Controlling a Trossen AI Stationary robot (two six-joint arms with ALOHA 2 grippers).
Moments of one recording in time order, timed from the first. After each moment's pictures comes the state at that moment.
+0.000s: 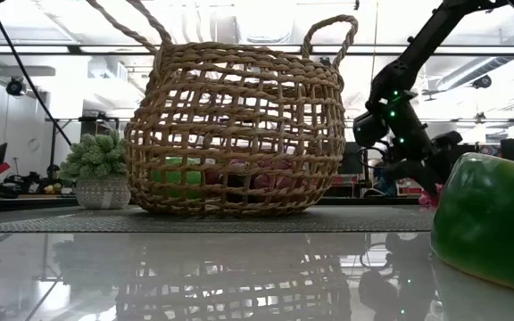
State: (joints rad) left arm -0.51 0.97 0.50 0.93 -0.64 0.85; right arm -0.94 1.82 1.14 -1.10 0.40 0.39
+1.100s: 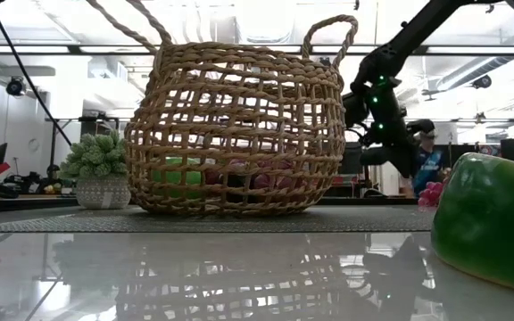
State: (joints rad) left arm -0.51 0.97 0.50 0.93 -0.64 0.87; right arm -0.86 1.82 1.29 -1.09 0.48 0.34
